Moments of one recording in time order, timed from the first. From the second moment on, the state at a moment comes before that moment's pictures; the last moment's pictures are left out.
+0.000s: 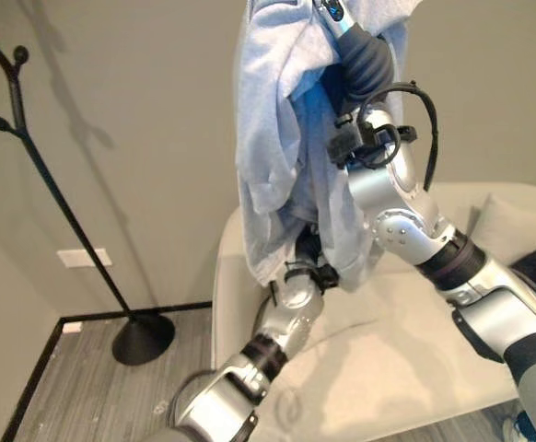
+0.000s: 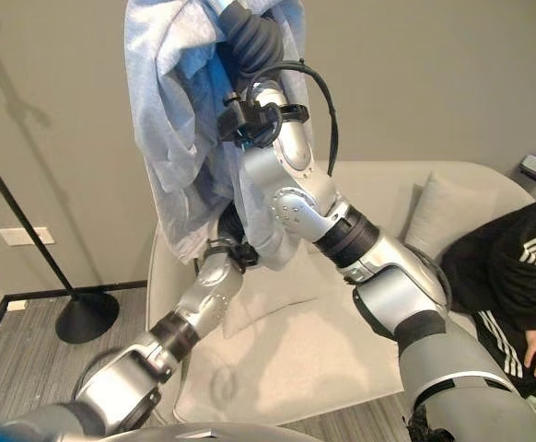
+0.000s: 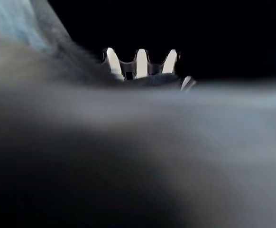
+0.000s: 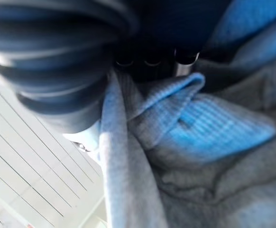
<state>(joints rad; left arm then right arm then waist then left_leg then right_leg) -0.66 -0.06 -0.59 0.79 -0.65 -0.29 0.41 -1.12 -0.32 0.64 0.09 1.12 -0.40 -0.36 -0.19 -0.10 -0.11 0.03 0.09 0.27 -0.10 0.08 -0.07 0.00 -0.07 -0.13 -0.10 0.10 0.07</state>
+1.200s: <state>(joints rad) -0.10 0.54 -0.12 -0.01 0.32 -0.19 0.67 -0.31 -0.59 0.35 -0.33 0.99 -0.39 -0.16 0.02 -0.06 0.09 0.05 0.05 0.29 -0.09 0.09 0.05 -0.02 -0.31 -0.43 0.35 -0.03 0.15</state>
